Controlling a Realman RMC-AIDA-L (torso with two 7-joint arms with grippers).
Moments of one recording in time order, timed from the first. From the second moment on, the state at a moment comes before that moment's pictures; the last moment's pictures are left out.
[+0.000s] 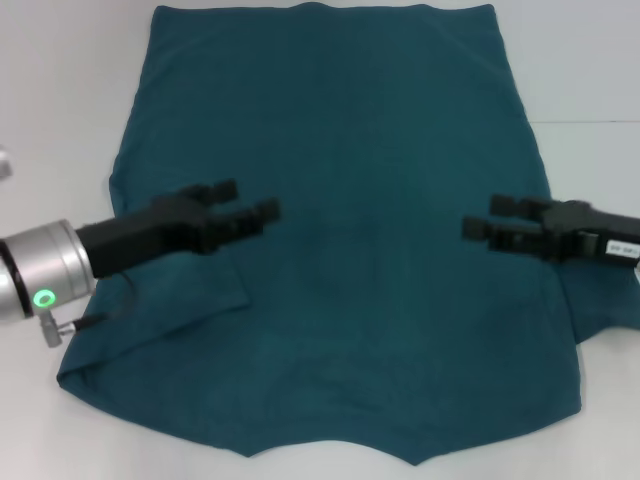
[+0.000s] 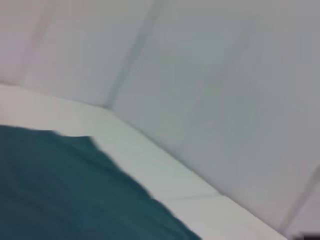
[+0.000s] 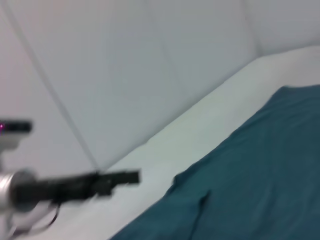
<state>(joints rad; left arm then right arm) -0.54 -2.16 0.58 0.66 1.89 1.41 -1.55 0.54 2.07 -0.56 -0.69 -1.98 -1.52 1.66</state>
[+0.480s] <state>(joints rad) -0.55 -2.17 0.71 0.64 1.90 1.47 -1.31 0.46 2.09 -0.40 -0.61 -1.86 -1.45 1.78</state>
